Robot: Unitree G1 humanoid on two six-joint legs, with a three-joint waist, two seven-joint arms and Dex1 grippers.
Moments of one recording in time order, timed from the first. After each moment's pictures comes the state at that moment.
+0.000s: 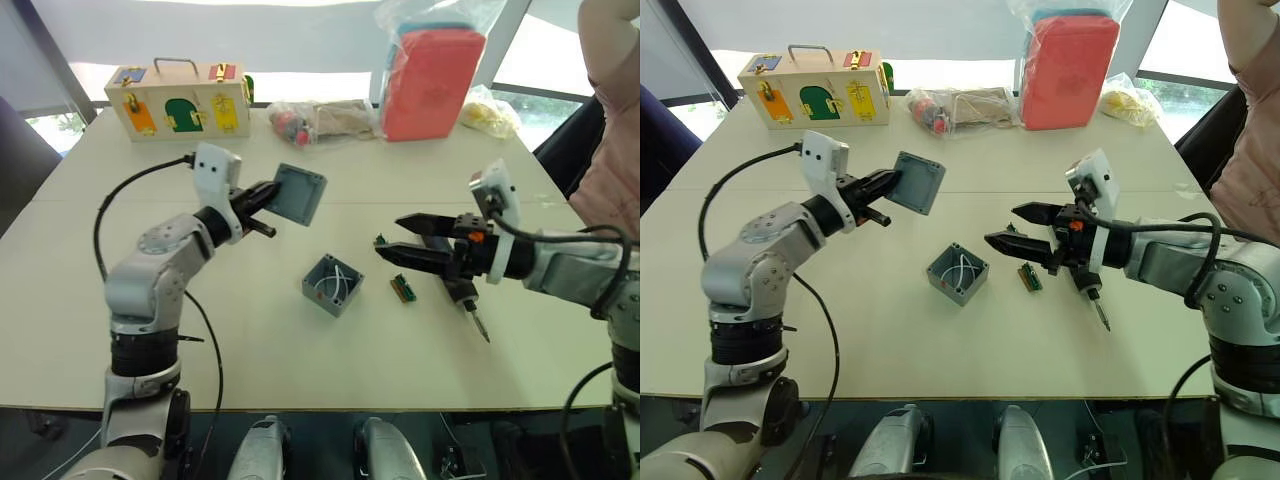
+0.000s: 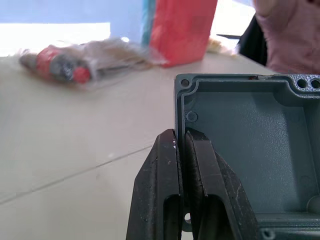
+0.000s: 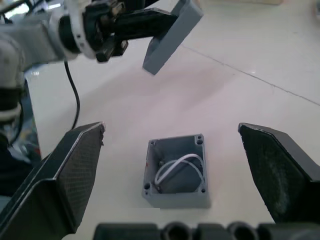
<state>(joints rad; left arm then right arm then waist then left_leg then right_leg) -0.61 0.29 0.13 -0.23 -0.40 0.78 -0.49 -0.54 -0.79 -0.19 -0.36 1.21 1.11 0.46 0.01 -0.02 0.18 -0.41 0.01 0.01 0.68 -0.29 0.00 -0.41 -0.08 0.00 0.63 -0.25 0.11</state>
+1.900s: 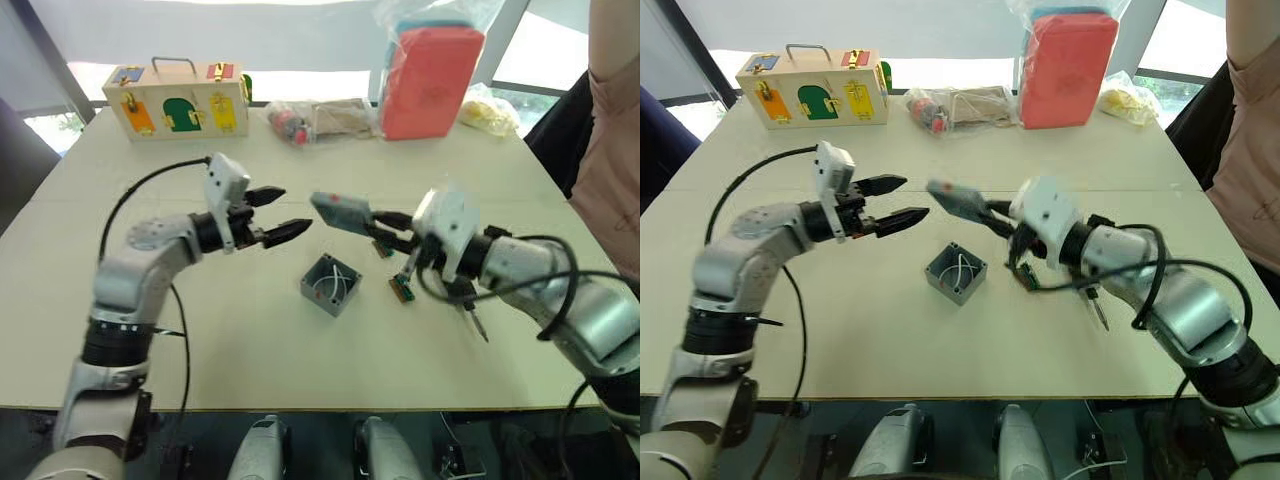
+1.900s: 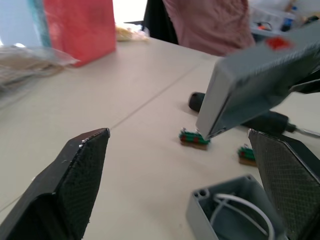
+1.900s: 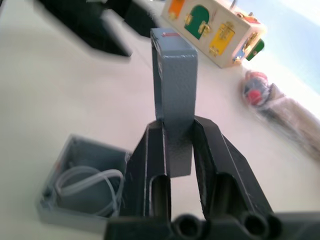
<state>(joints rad) -0.63 0.58 0.03 -0.08 -0.56 0.66 -0.93 -0.44 -0.92 0.28 -0.46 0.34 0.23 0.48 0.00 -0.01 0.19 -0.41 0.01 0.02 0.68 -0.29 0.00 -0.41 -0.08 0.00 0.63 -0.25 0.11</state>
